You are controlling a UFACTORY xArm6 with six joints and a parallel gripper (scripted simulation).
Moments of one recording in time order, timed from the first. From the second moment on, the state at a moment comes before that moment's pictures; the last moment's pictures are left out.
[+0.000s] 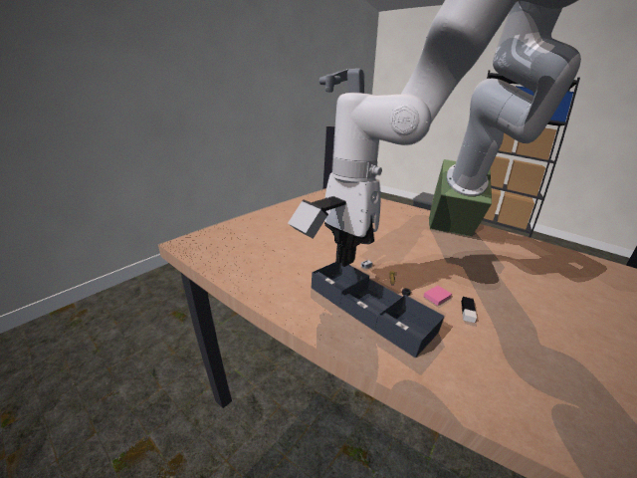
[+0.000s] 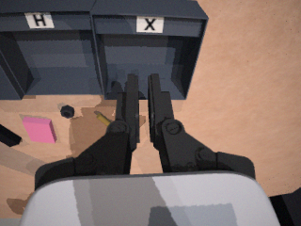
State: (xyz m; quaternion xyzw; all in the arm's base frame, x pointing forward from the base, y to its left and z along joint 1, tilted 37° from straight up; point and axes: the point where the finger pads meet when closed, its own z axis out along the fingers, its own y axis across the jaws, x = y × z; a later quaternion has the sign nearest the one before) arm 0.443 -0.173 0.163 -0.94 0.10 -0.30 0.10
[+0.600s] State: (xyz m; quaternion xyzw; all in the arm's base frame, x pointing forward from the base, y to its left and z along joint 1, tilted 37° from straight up) arm 0.458 -0.105 0.186 -0.94 0.10 -0.31 0.11
